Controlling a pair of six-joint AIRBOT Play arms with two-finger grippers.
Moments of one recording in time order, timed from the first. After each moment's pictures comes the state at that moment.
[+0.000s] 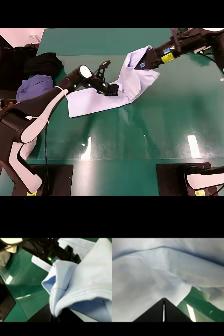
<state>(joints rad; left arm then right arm) -0.42 -1.86 1.64 0.84 -0.99 -1.40 0.20 -1.59 1.91 -0.80 1.54 1.34</state>
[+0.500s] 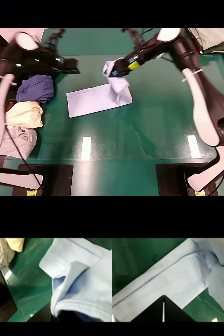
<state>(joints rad) -0.08 -1.55 1.69 1.07 -1.26 -1.40 0.42 -1.80 2.04 -0.82 1.42 1.36</state>
